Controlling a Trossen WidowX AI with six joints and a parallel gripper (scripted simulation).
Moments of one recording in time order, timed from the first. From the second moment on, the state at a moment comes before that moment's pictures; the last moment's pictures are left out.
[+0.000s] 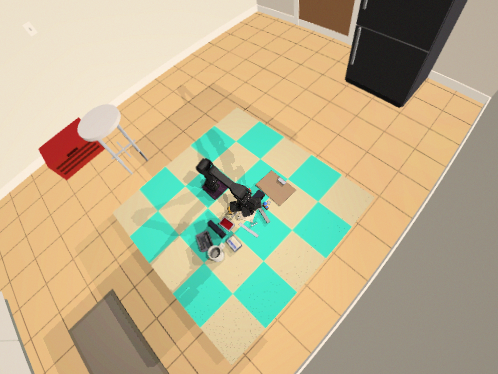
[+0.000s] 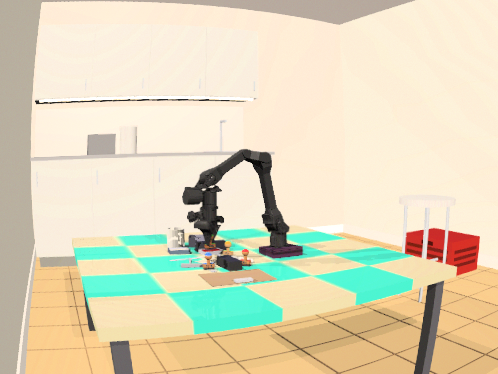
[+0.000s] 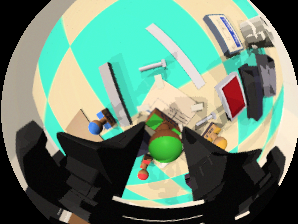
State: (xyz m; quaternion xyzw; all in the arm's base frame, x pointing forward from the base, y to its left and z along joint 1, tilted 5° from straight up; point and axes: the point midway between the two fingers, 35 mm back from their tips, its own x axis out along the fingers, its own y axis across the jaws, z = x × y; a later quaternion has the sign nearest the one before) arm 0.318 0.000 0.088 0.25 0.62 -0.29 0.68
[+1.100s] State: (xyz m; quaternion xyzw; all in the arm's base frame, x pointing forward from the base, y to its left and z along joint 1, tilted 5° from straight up) arm 0.319 -0.002 0.066 0.25 0.62 -0.29 0.68
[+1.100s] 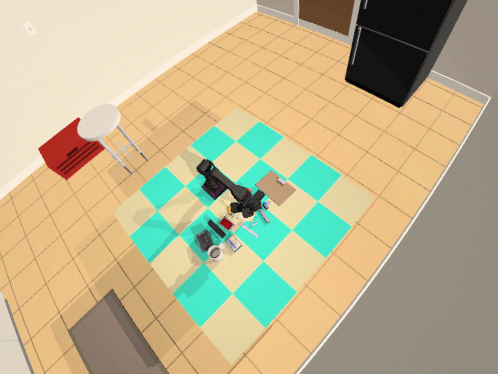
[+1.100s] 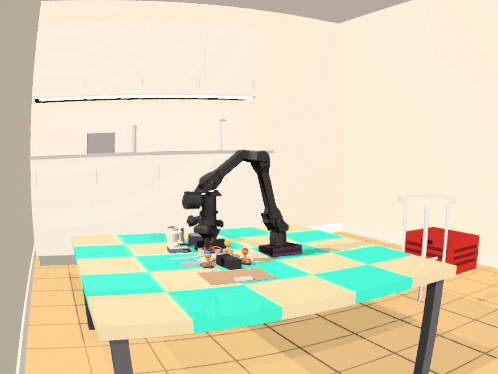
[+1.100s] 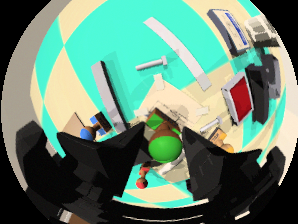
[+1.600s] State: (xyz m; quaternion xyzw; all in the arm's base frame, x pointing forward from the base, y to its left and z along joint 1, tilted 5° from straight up) arm 0.319 -0.002 0.056 0.25 0.62 -0.29 0.68
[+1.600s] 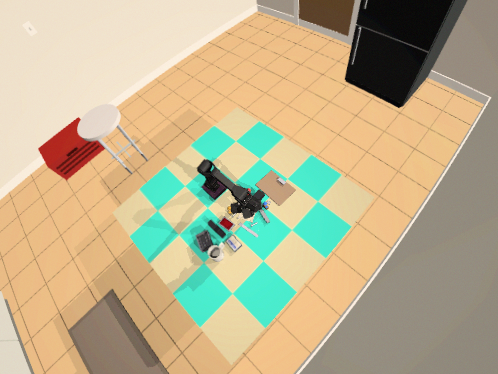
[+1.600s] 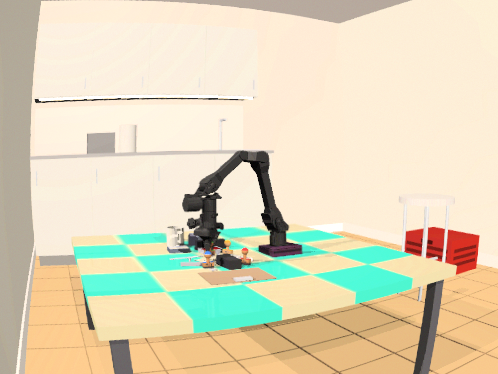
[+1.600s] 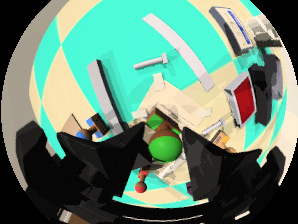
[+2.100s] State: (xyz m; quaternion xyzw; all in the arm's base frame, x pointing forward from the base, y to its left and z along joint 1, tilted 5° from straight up) arm 0.318 -0.003 0.046 0.25 0.62 -0.29 0.68
